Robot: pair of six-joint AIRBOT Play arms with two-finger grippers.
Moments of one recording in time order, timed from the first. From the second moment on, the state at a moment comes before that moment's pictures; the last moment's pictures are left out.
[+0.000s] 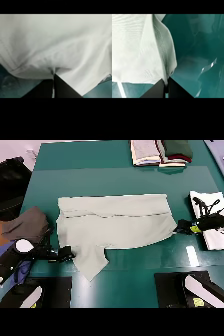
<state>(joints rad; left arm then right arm) -0.07 -0.78 0.27 0.92 -1.04 -1.55 -0.38 -1.04 0.71 -1.13 1.28 1.27</state>
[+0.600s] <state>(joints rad) -0.08 -0.58 0.55 1.06 -1.39 -1.57 -0.38 -0.78 0.71 -1.27 1.46 1.28</state>
